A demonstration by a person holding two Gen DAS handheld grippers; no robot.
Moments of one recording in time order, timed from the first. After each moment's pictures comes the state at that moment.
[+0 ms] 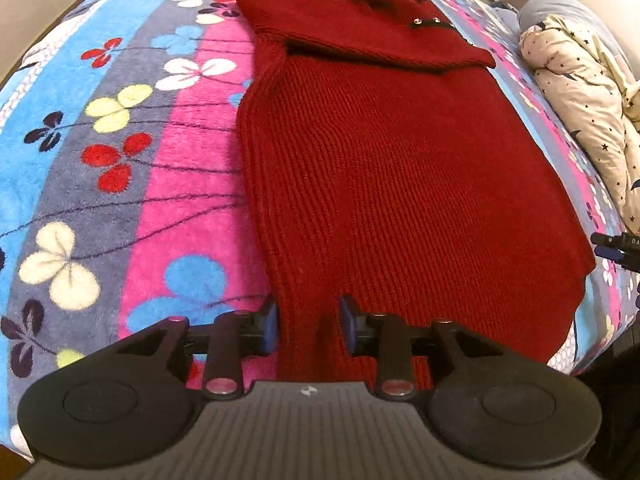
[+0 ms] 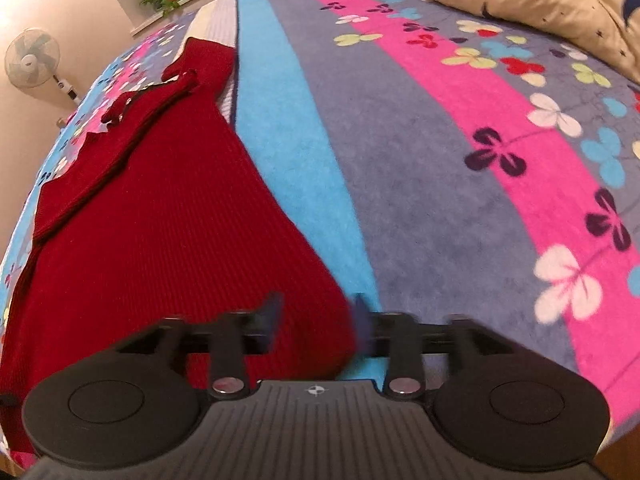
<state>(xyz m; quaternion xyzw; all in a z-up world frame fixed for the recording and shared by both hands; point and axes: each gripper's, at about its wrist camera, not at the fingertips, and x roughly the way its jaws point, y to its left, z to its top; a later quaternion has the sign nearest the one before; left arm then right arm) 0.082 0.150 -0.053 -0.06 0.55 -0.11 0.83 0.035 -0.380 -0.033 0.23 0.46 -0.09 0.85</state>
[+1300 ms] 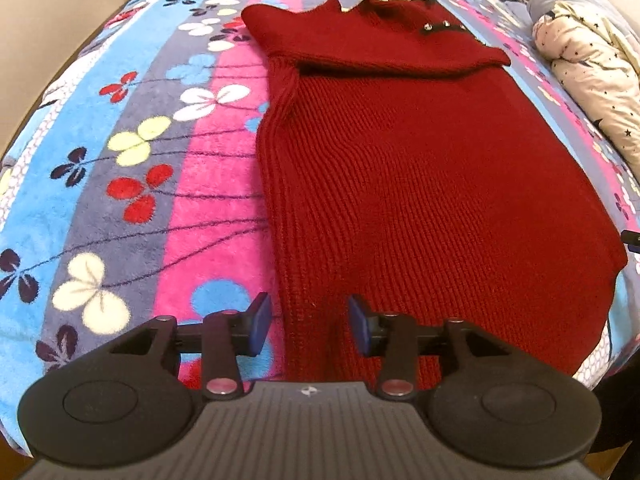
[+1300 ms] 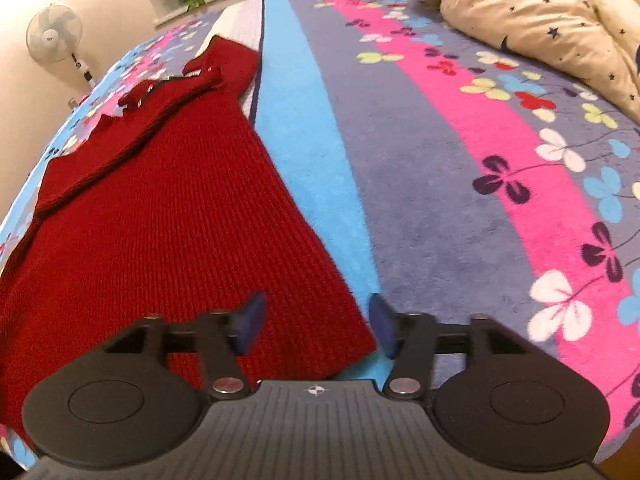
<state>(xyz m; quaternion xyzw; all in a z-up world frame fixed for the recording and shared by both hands) 0.083 0.142 -0.048 0.00 0.53 -0.08 0.85 0.021 -0.356 -0.027 0.17 0.46 -0.07 0.87</state>
